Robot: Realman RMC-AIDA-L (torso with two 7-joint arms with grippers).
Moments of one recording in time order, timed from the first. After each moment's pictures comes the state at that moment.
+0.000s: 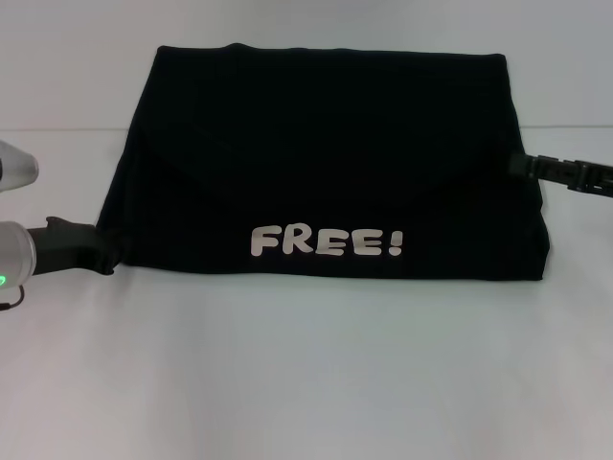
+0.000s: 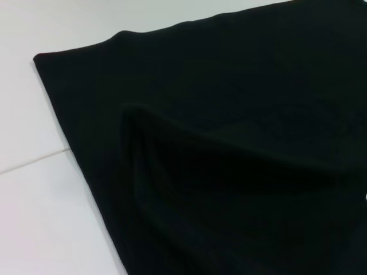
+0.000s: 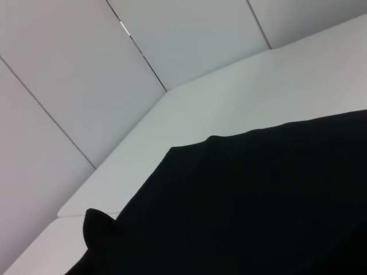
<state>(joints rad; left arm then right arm) -0.58 -2.15 0.59 0.80 2.43 0.96 -1.68 0.68 1.95 -0.34 -0.48 -2.15 -1.29 1.78</state>
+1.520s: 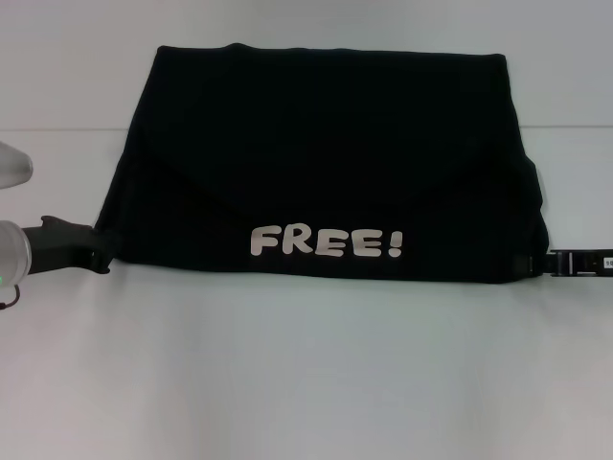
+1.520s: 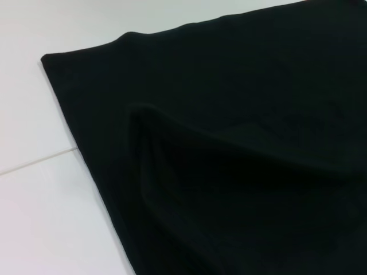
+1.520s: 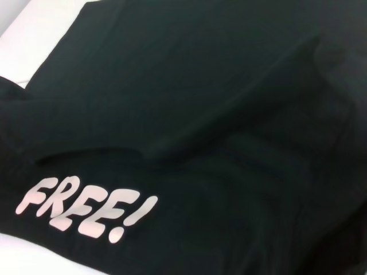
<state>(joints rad) -0.58 -2.15 0.59 0.81 2.43 0.97 -1.69 0.69 1.97 -0.51 -0.47 -2.41 -1.14 2.01</state>
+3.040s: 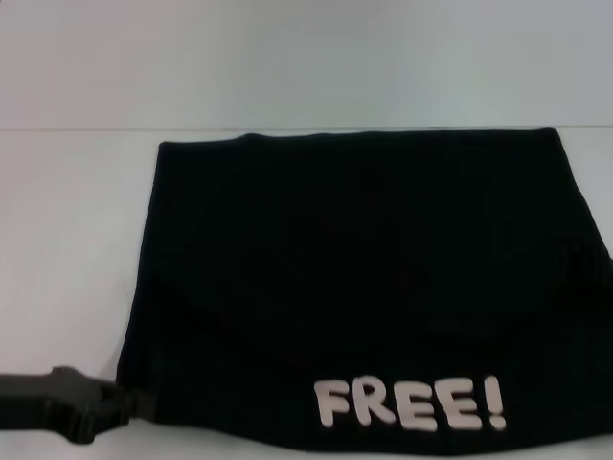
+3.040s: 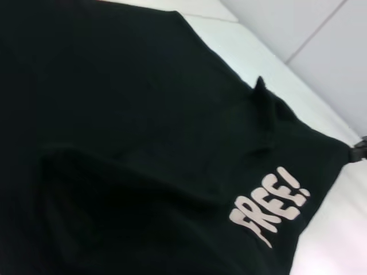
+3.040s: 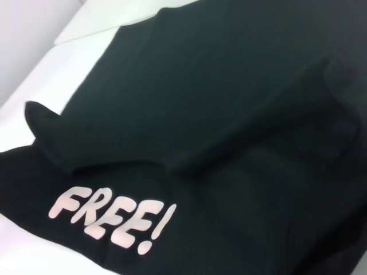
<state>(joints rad) -0.41 -2.16 0.42 1.04 2.45 1.88 -1.79 0.31 1.89 -0.34 -0.69 -2.40 -1.72 1.71</state>
